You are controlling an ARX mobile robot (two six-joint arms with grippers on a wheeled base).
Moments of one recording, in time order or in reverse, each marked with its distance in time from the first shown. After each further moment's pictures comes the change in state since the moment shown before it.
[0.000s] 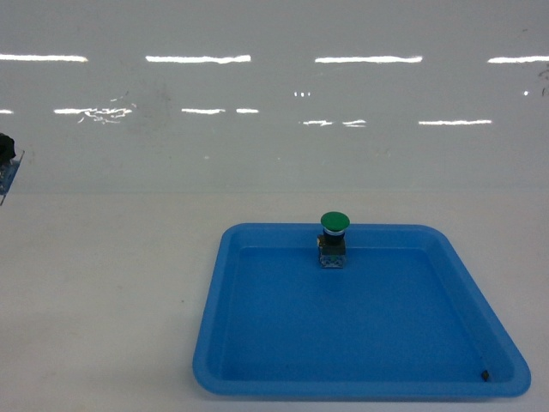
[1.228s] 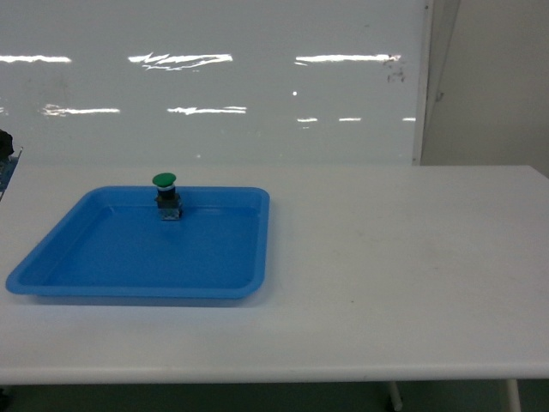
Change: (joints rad) left arm 0.000 -0.004 0.000 -0.001 -0.002 0.000; right arm 0.000 0.000 -0.001 -0.004 -0.003 0.000
